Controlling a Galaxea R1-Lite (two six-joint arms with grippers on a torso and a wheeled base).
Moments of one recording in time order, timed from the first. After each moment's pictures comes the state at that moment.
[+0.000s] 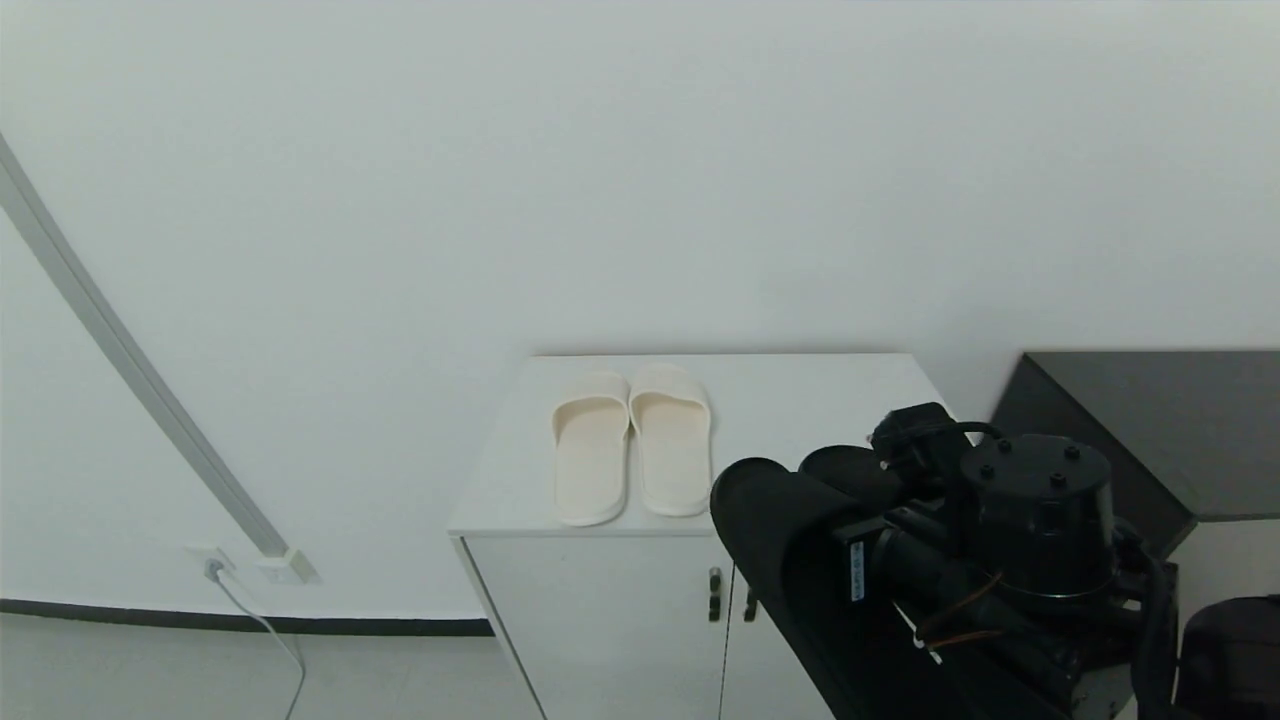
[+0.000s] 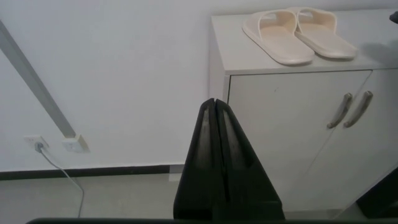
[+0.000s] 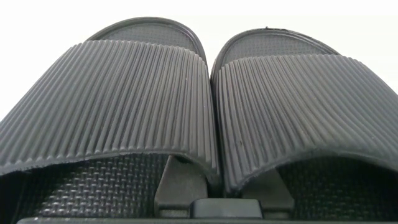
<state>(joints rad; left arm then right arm) 0.00 0.00 0.00 0.00 0.01 0.03 0.80 1.71 -0.60 -0.78 -0.39 0.19</state>
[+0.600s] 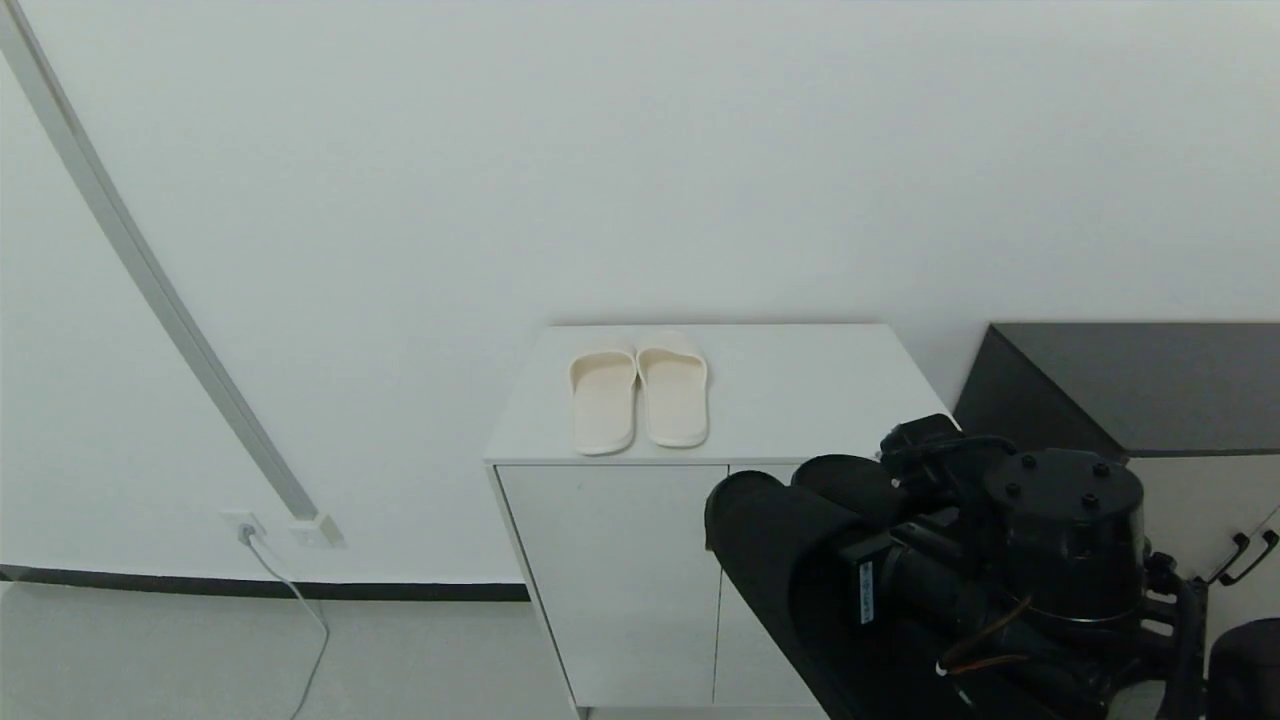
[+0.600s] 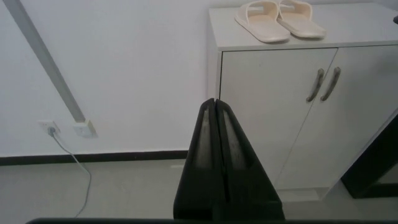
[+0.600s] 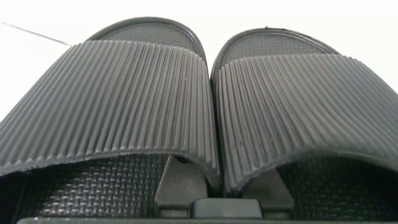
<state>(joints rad) 0.00 0.00 0.00 0.00 0.01 0.03 0.80 1.69 -0.55 -0.82 -0.33 0.18</state>
